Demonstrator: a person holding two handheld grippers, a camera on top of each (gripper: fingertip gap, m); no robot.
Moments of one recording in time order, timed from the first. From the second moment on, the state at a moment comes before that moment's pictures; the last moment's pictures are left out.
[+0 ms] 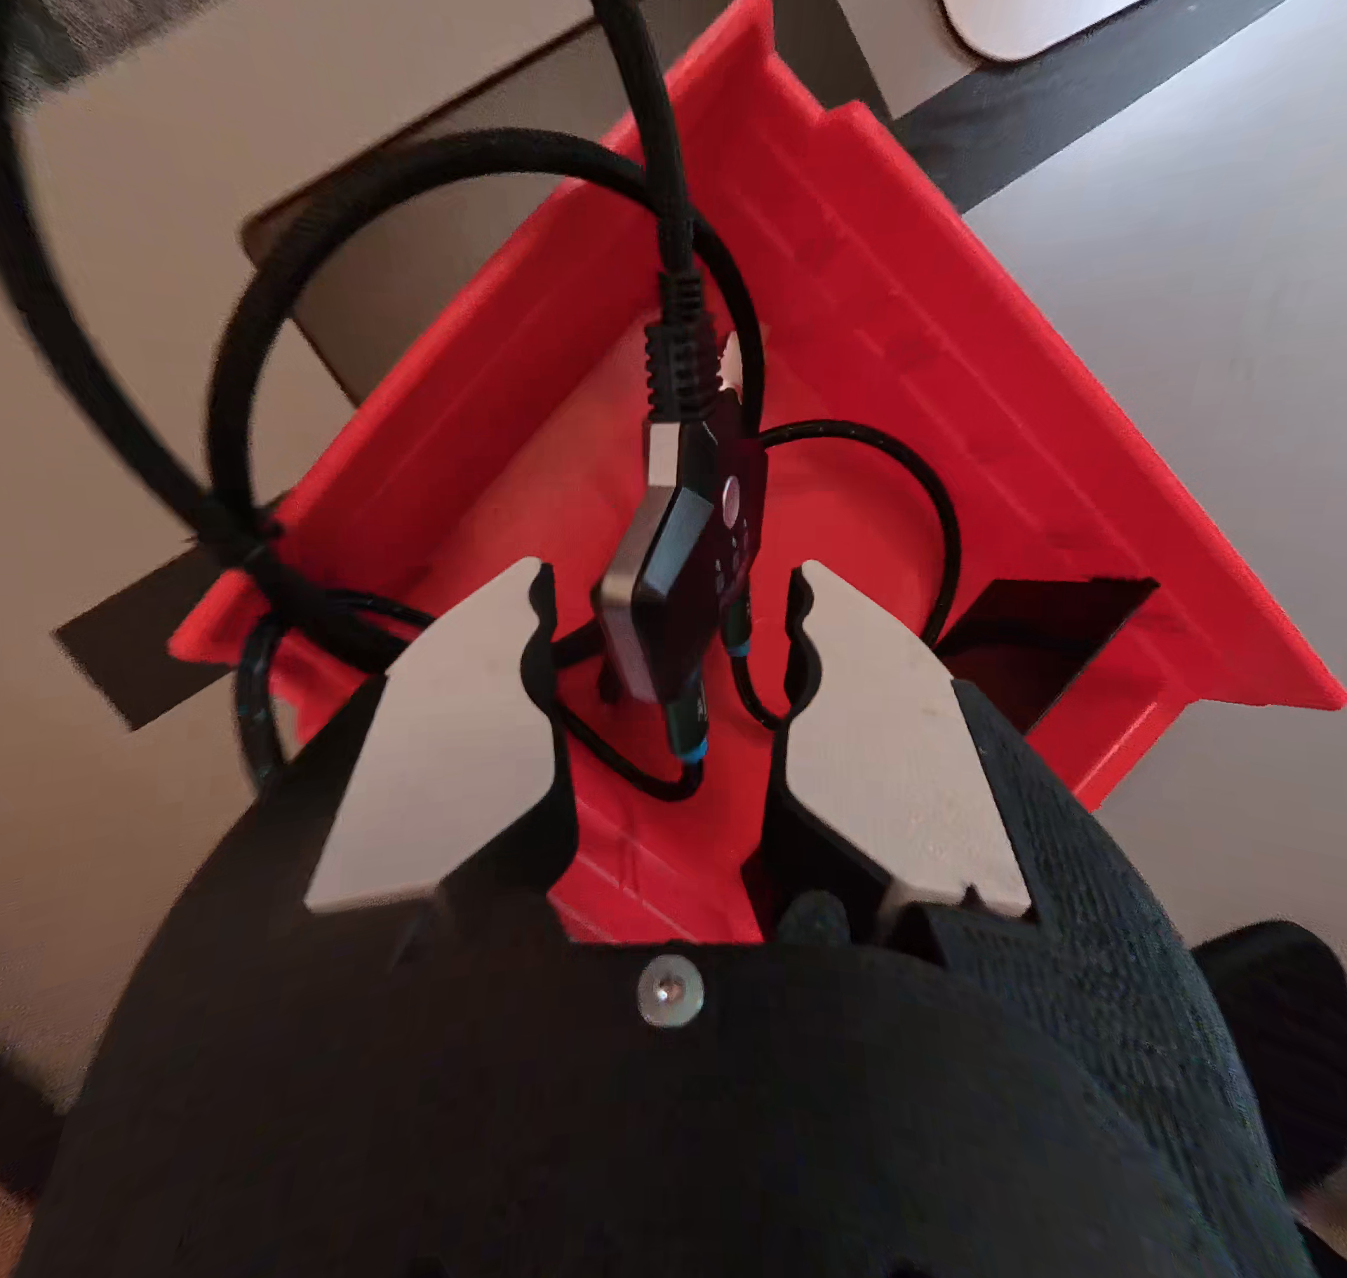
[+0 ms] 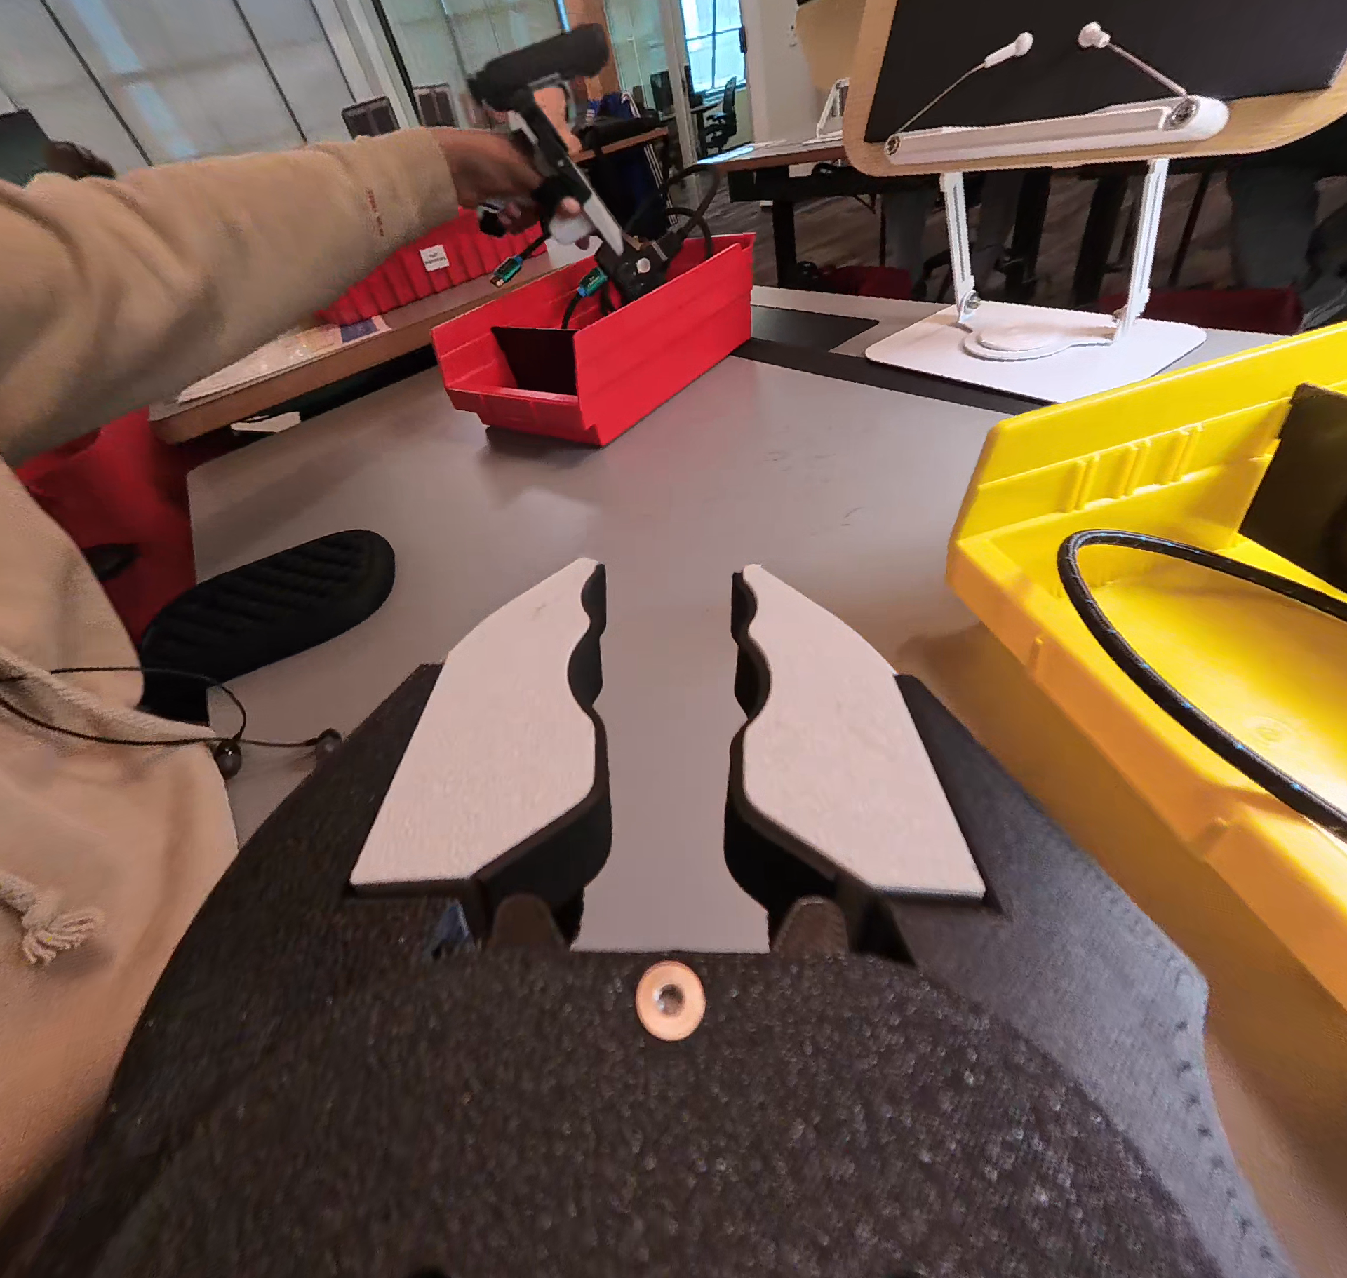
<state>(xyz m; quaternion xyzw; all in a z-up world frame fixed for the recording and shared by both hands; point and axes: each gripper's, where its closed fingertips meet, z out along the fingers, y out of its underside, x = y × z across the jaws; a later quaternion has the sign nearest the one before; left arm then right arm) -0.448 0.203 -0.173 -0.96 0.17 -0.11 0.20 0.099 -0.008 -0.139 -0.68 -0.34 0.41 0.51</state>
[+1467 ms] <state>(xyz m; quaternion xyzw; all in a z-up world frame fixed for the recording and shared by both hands) -0.083 0.023 0.023 -0.52 0.33 -0.52 0.59 -0.071 0.030 0.007 -0.52 -0.50 0.50 0.47</state>
